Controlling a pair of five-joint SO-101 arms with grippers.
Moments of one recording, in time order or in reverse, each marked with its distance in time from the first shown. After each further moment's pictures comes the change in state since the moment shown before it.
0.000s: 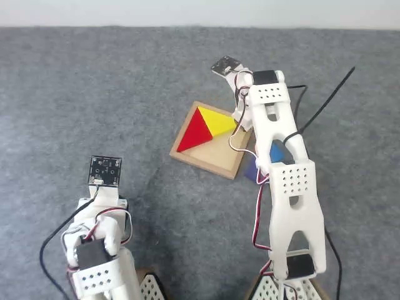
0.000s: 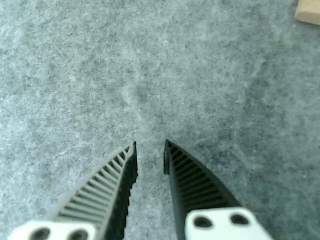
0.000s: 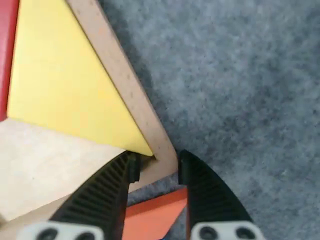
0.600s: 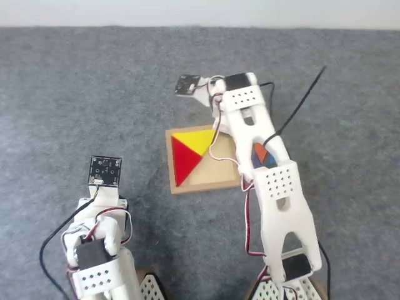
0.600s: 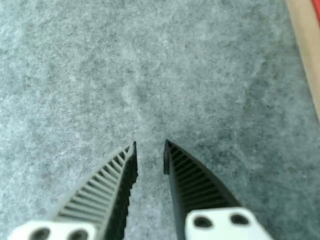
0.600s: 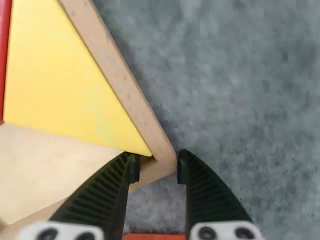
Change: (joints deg) left arm 0.0 0.0 0.0 0.0 0.0; right arm -9.2 0.5 -1.8 1.1 18.2
